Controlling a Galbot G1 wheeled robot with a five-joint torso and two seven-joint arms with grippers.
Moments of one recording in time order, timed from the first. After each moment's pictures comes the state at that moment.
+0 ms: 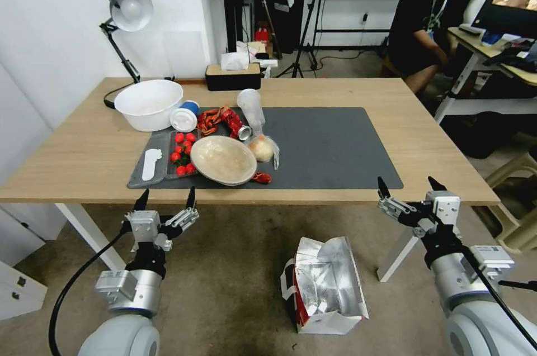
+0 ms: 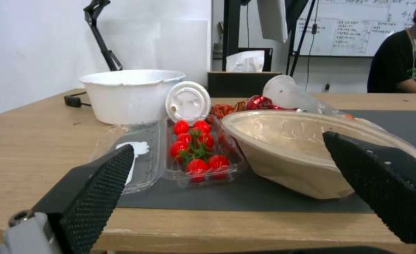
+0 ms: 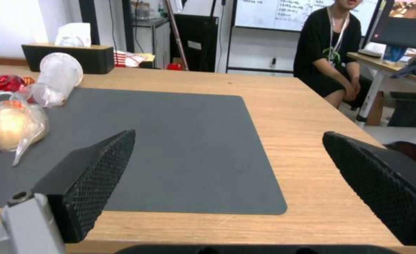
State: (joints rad) left arm 1.71 -1.53 -0.60 -2.26 -0.17 0.01 0.02; right arm -1.67 1.39 0.71 2.41 0.18 -0.32 0.01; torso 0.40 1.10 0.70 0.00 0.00
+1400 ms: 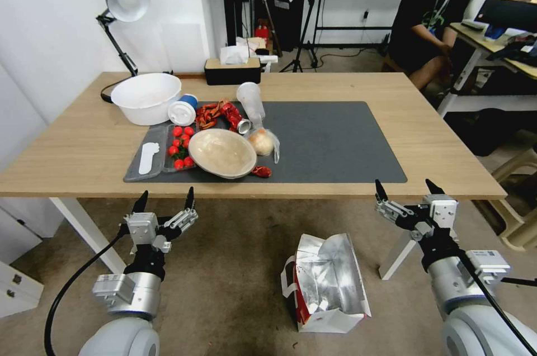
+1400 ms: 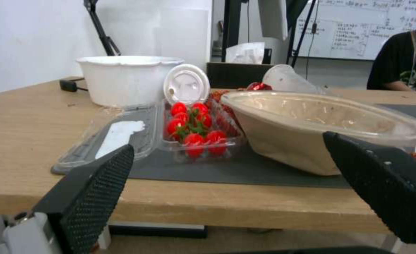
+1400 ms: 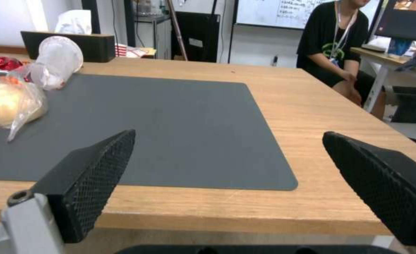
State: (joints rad) left arm 1.72 -1.53 -0.60 -2.26 -0.19 0.00 0.03; right arm -1.68 1.40 0.69 2.40 0.17 -0.29 0.01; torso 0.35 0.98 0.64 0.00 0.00
